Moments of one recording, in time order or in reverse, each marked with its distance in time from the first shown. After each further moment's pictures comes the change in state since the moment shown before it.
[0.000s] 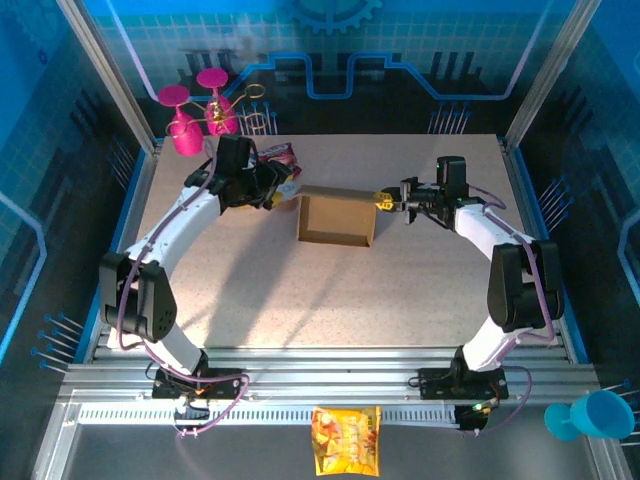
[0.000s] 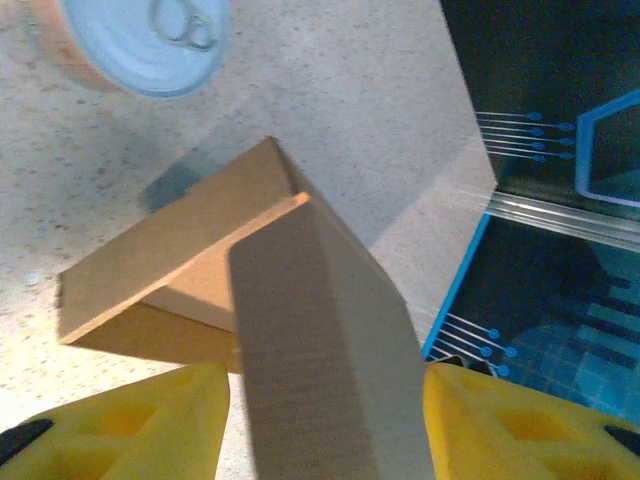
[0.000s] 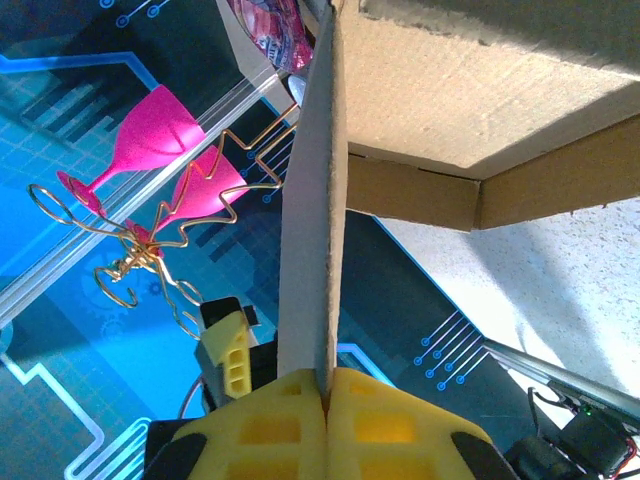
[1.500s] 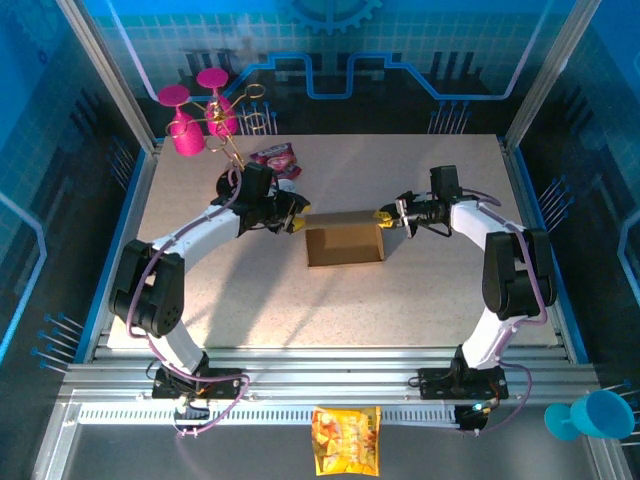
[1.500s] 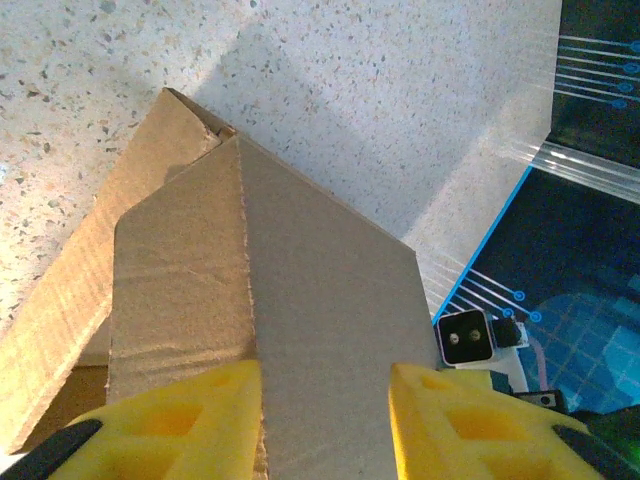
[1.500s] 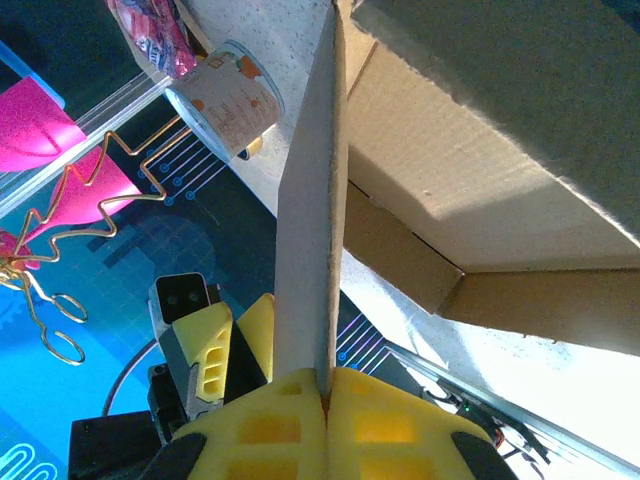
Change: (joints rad) left arm -0.090 0.042 -0.238 0.229 0.070 -0.148; right arm -0.002 0.090 0.037 -0.255 0.002 -0.346
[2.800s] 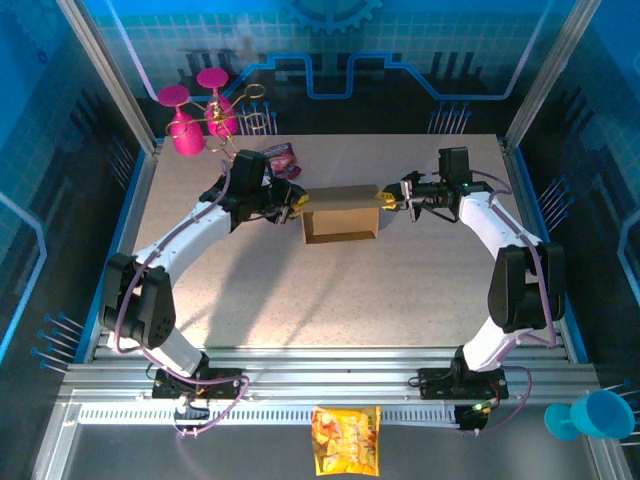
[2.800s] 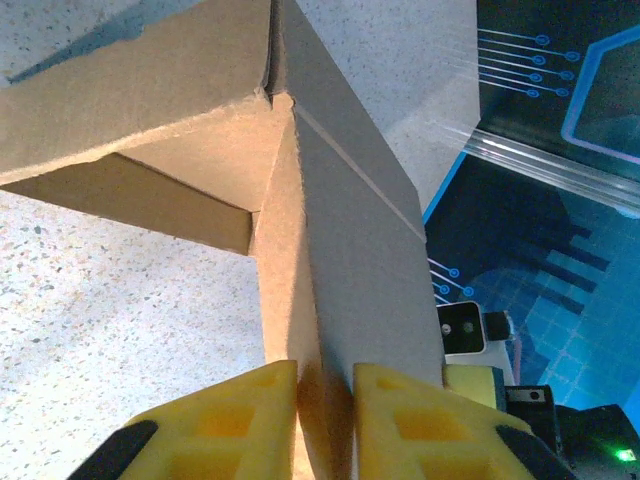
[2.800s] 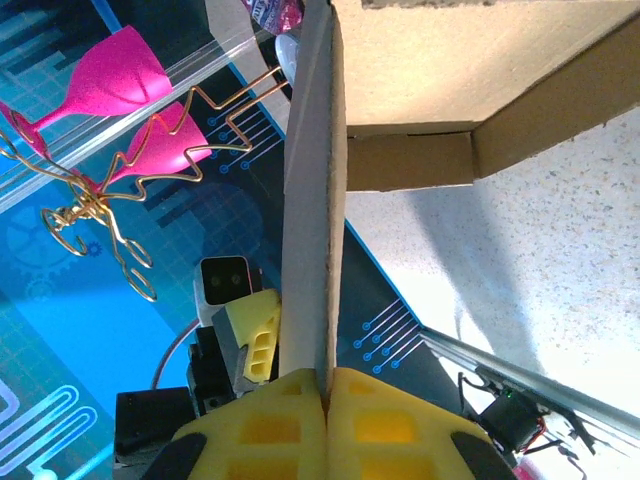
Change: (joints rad) left arm 0.003 -0.079 0.073 -0.066 0.029 -0.053; right arm -0.005 -0.093 0.111 -0.074 -0.027 0.031
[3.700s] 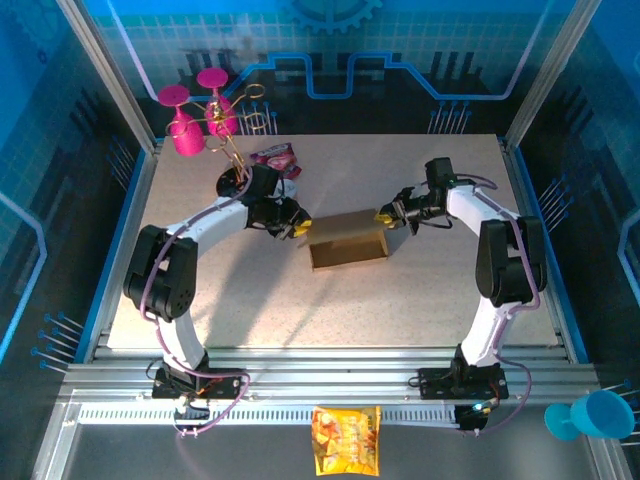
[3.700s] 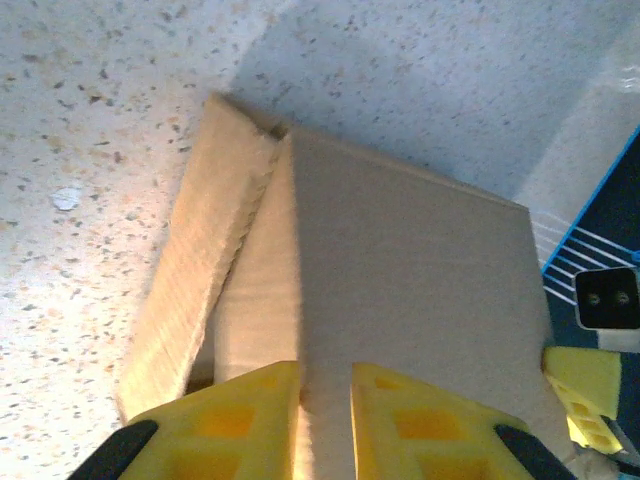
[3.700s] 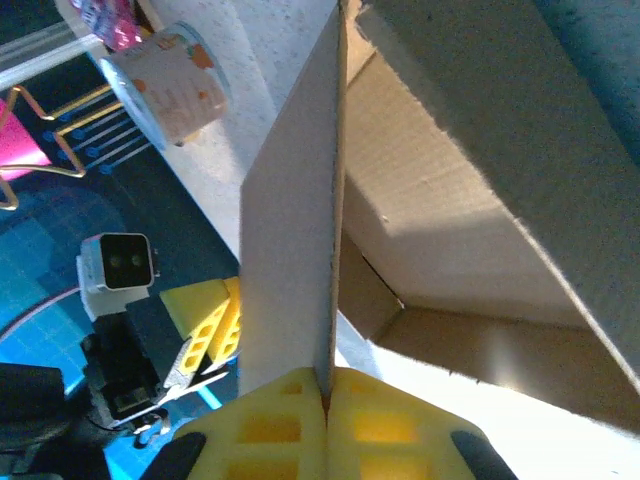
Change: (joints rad) left arm 0.005 0.206 0.016 -0.101 0.029 0.299; right arm 0.007 0.208 0.072 -0.245 0.087 -0.445
